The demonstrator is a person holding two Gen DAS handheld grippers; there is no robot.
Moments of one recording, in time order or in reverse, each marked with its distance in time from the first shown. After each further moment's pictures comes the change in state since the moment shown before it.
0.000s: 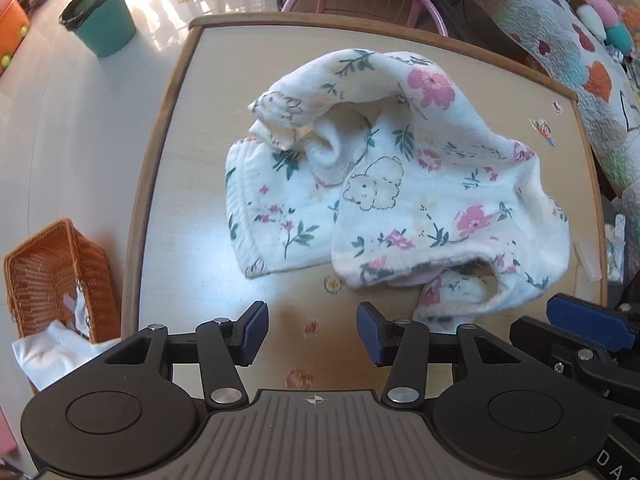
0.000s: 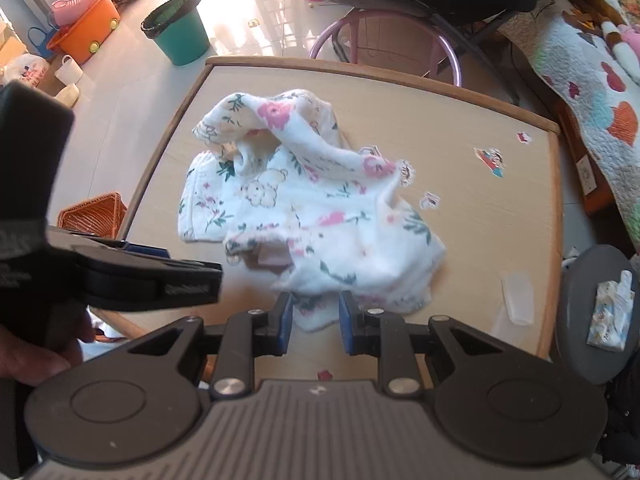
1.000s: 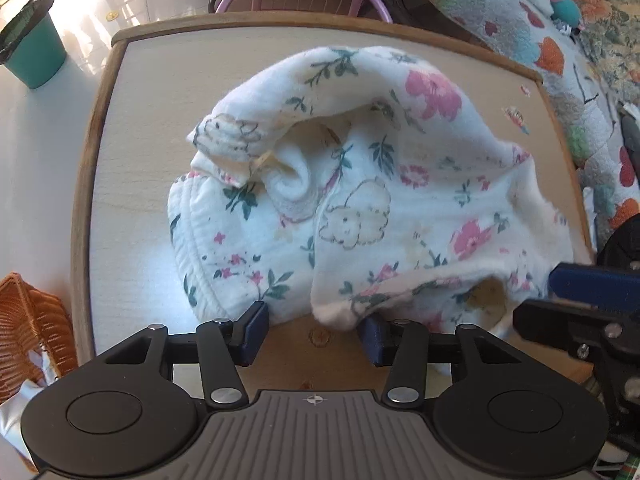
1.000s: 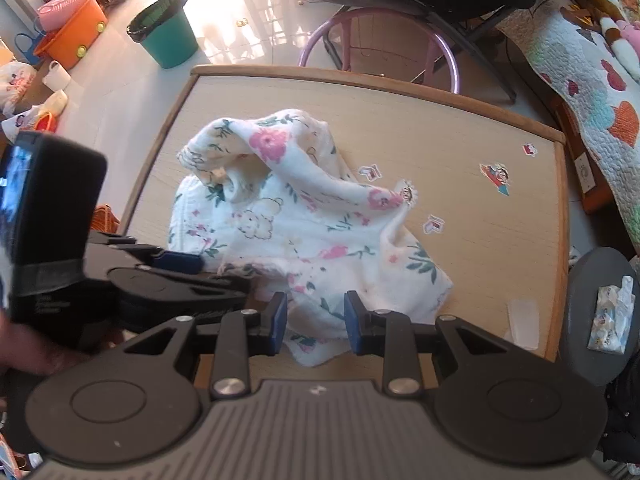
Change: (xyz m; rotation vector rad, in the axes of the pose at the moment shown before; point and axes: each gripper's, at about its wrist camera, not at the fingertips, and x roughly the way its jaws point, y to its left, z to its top) left arm 0.036 0.018 0.026 0.119 -0.027 -0.181; right arm 0.011 0.001 0.025 0.036 0.016 -0.020
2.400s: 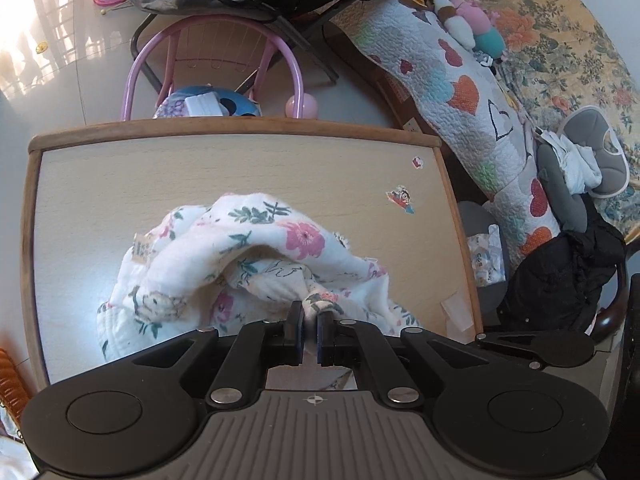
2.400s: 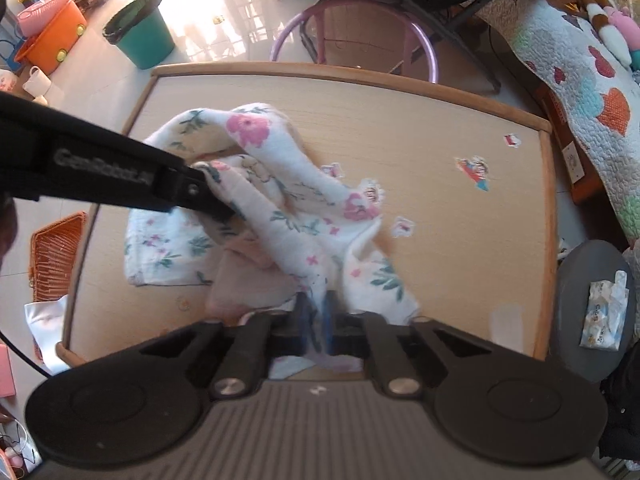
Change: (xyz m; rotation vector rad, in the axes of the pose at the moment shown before) left arm -0.043 -0.040 0.062 0.046 -0.049 -0.236; right arm 0.021 -0.034 0.006 0.034 0.011 -0.035
